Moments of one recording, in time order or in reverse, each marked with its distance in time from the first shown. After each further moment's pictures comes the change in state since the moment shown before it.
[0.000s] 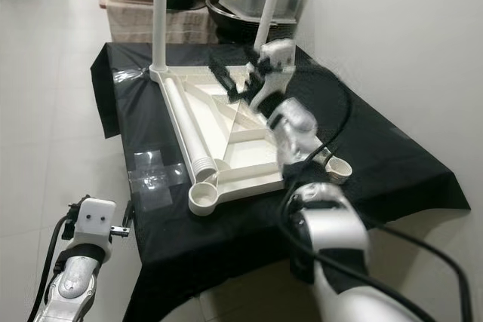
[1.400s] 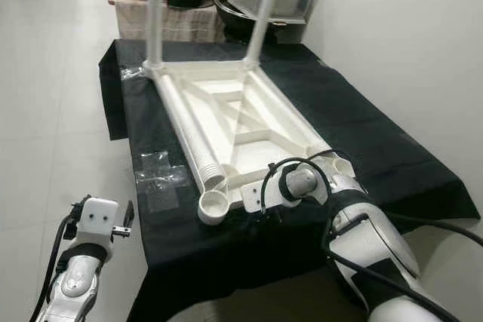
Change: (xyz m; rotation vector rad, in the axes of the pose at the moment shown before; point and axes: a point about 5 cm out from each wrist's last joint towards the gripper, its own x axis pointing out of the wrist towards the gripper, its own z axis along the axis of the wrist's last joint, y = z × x) left arm 0.000 -0.009 -0.009 0.007 0.051 -0.018; right arm -0.092 -0.031 -0.071 -1.132 0.934 0.975
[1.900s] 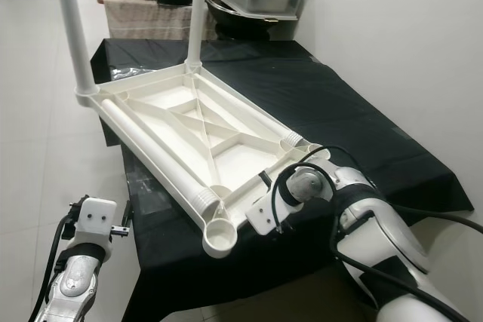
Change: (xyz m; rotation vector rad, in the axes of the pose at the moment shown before) left arm 0.000 0.002 0.000 0.001 0.000 0.008; right arm -0.004 0.001 0.015 -0.279 -0.051 0.124
